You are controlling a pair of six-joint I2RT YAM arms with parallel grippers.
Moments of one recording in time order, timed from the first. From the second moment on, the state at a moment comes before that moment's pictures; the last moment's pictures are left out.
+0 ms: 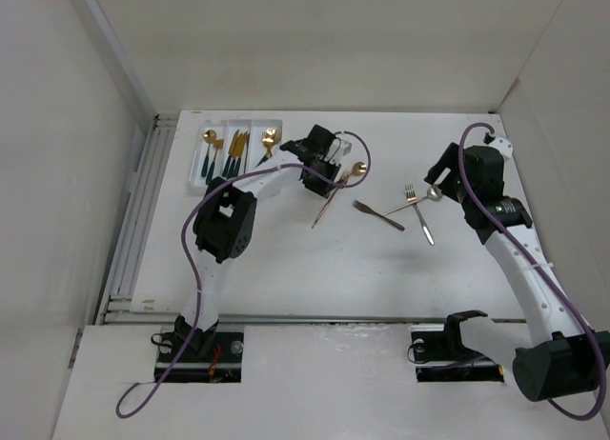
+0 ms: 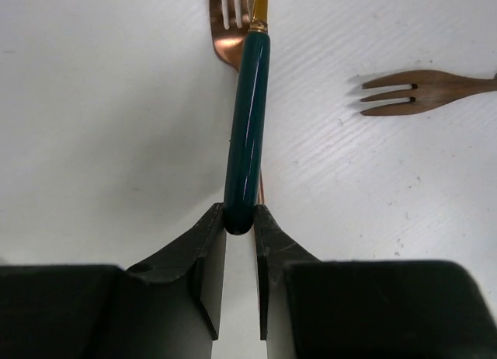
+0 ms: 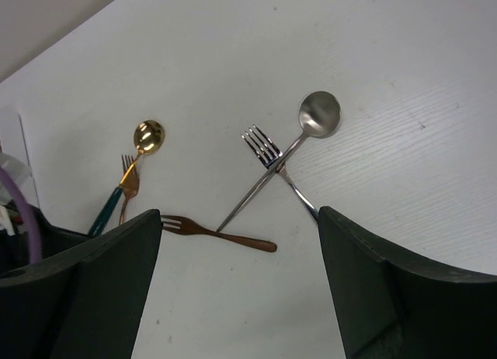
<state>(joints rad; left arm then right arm) -0.63 2.21 1.81 -0.66 0.16 -0.04 0.15 1.06 1.02 -0.49 0.29 0.57</state>
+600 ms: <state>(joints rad) -0.59 2.12 1.81 -0.66 0.15 -0.06 0.15 1.12 1.07 -0.48 0.29 0.56</state>
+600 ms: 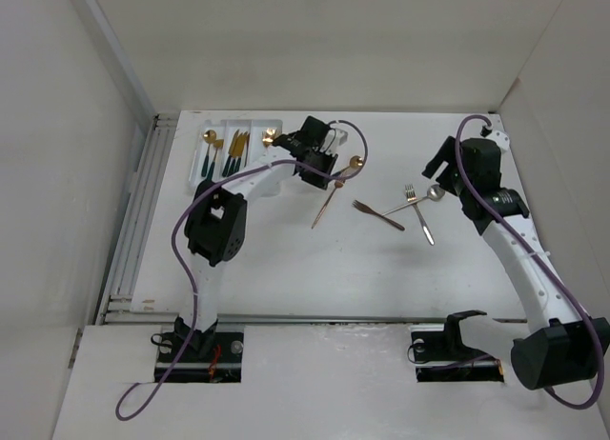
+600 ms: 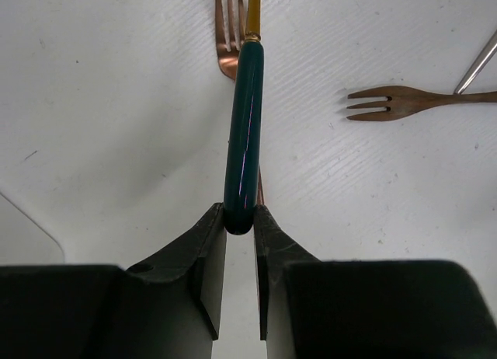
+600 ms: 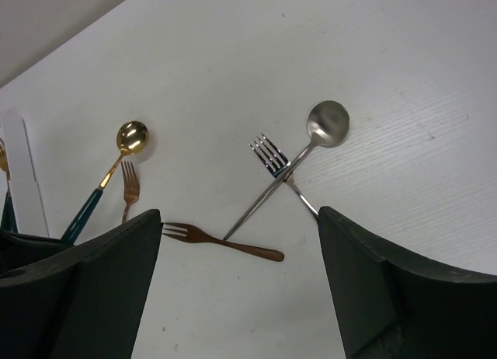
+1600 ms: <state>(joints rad) -0.42 2.03 1.81 -0.60 0.17 -0.08 0.15 1.16 1.07 -0.46 0.26 0.56</state>
